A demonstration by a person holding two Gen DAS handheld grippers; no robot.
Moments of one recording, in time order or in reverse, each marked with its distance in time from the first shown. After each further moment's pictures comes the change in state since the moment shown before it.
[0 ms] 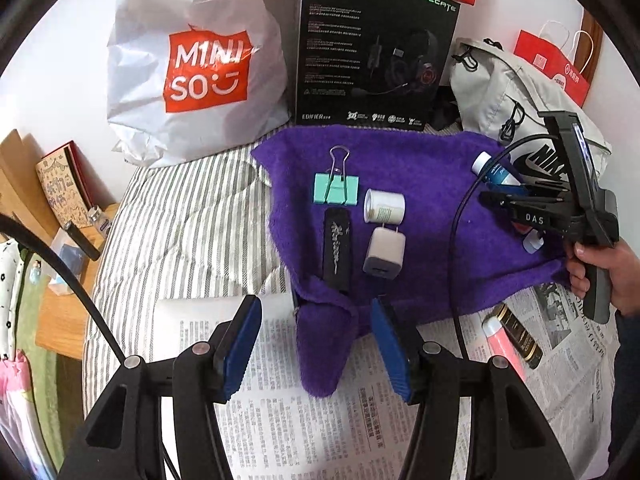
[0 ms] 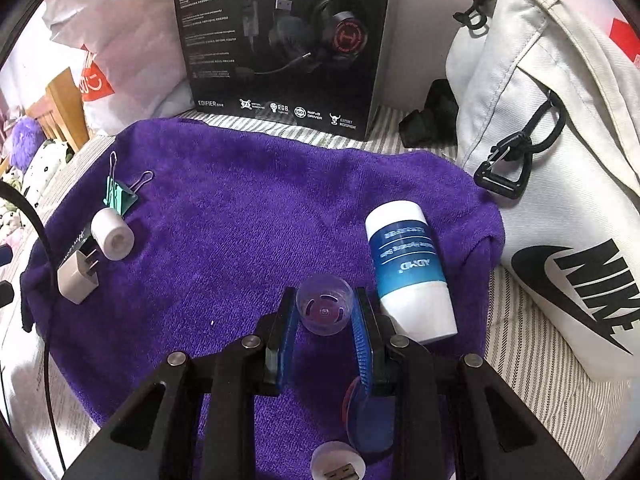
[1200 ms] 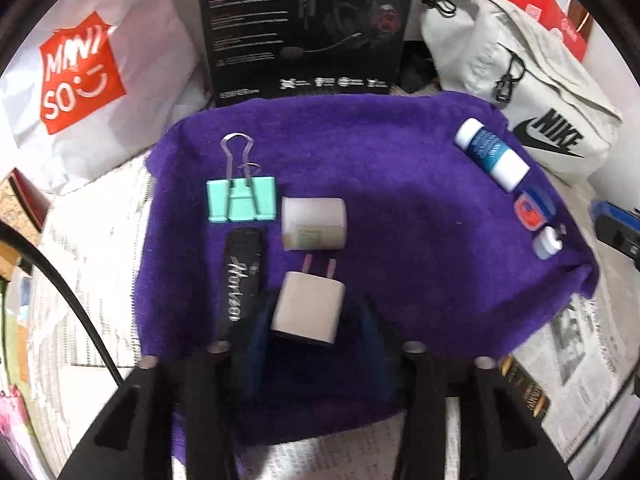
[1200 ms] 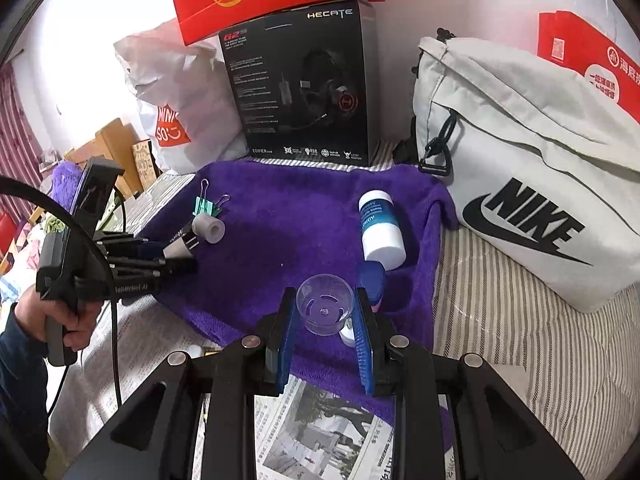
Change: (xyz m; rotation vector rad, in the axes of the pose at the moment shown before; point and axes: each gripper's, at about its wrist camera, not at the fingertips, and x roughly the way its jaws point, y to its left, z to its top) left arm 0.080 -0.059 0.037 0.087 0.094 -0.073; right arm -0.108 -0.010 -0.066 0.093 -0.183 0.145
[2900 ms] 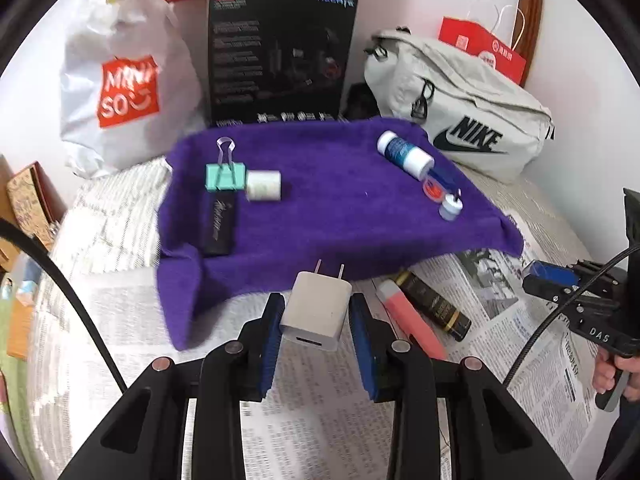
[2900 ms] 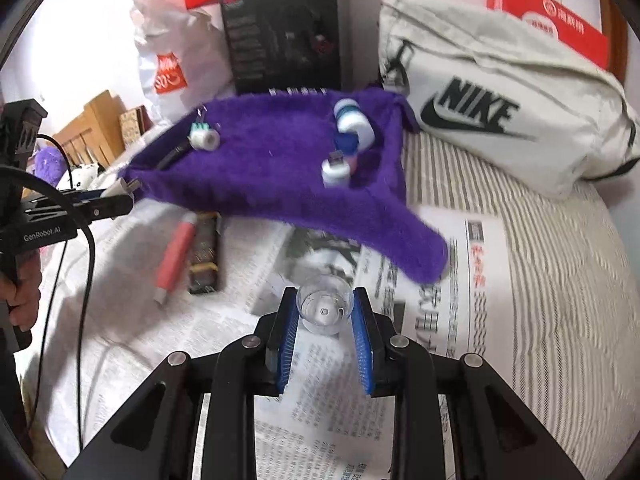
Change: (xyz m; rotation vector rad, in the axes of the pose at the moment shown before) left arm -0.091 -0.041 -0.092 -0.007 -0.196 -0.031; right arm -0.047 0.010 -0.107 0.017 0.030 -0.088
